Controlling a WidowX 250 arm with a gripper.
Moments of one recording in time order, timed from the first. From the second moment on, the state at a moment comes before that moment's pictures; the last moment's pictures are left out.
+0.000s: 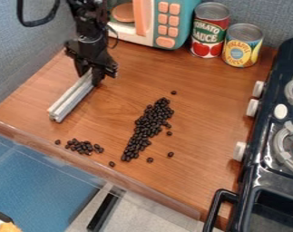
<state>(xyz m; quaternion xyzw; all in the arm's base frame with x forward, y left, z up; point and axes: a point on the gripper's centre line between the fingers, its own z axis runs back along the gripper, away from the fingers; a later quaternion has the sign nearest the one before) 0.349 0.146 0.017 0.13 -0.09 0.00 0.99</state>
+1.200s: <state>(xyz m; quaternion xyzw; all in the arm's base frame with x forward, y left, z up) 0.308 0.146 0.013 0.12 -0.09 0.01 0.99</state>
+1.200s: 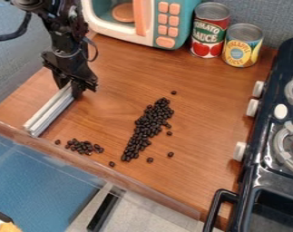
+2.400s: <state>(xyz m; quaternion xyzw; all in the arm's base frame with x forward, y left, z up) 0.307 0.128 0.011 0.12 -0.09 0.05 0.99</state>
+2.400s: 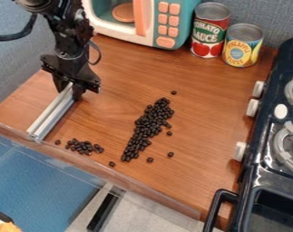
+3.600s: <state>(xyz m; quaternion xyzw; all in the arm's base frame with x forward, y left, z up) 0.313 0.089 0.009 0.12 -0.10 0.09 0.98</state>
